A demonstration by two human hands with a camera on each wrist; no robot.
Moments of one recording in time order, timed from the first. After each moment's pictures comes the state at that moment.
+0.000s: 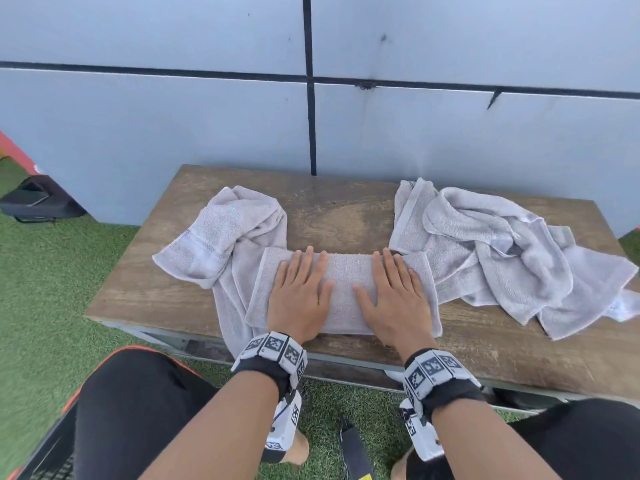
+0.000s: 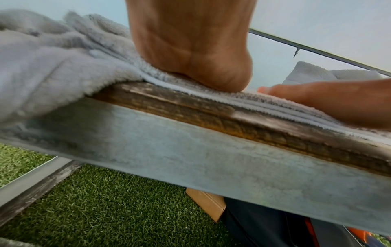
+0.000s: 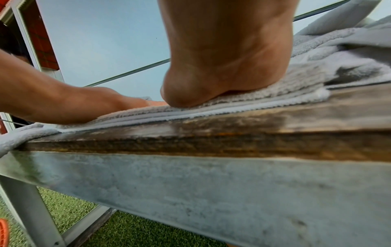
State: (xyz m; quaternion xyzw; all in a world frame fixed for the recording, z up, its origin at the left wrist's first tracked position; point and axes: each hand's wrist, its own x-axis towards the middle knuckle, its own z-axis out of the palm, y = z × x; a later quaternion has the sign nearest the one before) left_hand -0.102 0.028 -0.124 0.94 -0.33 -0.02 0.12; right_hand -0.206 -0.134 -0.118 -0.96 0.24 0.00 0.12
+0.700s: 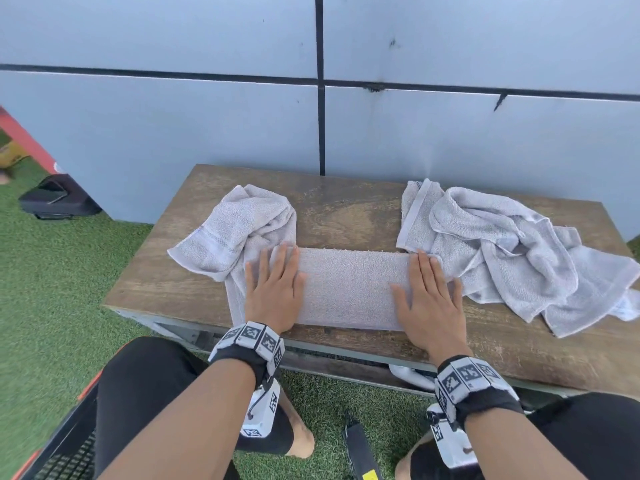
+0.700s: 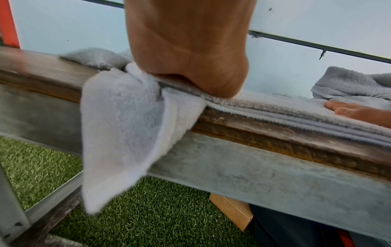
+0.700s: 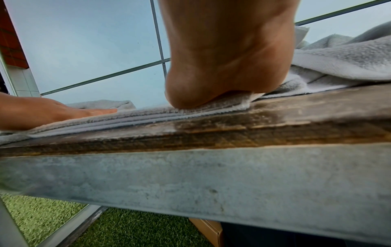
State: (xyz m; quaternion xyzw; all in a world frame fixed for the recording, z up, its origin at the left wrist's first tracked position) left_hand -0.082 0.074 -0.117 0.96 -0.26 -0.05 0.10; right_hand -0.241 -0.156 -0.112 -0.95 0.29 0.00 0.11
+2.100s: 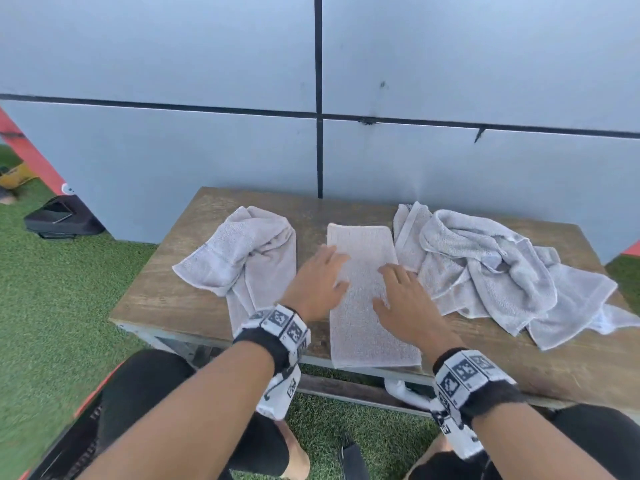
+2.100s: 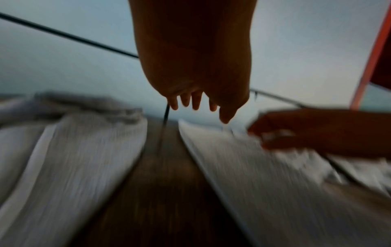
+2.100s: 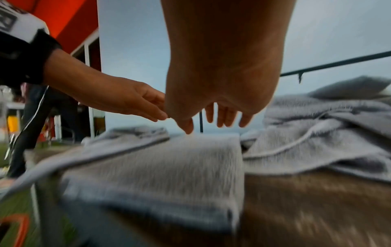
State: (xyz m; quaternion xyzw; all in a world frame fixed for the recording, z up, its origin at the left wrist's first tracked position) left_hand -0.088 0.013 -0.053 0.87 -0.43 -0.10 0.21; right_hand -0.220 -0.143 -0.059 -0.98 0.15 -0.03 0.16
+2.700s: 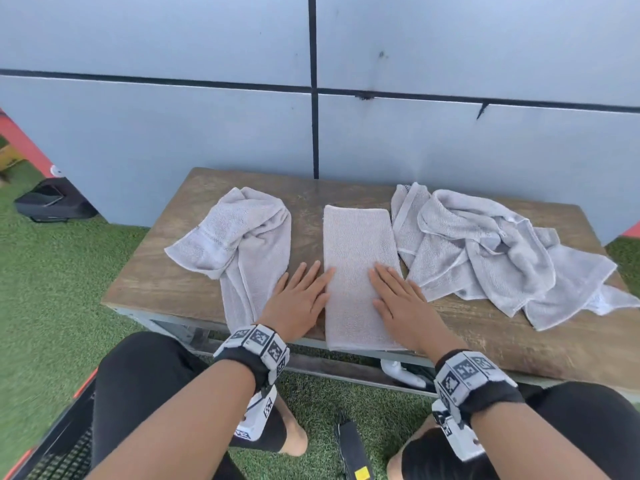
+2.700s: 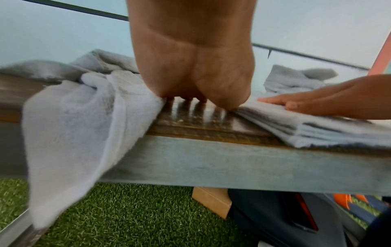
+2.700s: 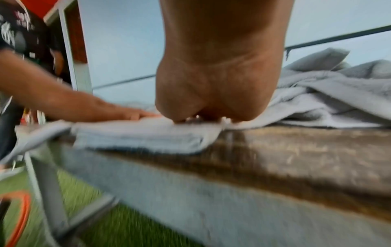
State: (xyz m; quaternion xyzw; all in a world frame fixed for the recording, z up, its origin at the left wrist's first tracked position) left_hand -0.114 0.059 -0.109 0.89 -0.42 -0.14 0.09; right_hand -0.250 -0.151 -0.095 -0.97 0.11 0.08 0.18
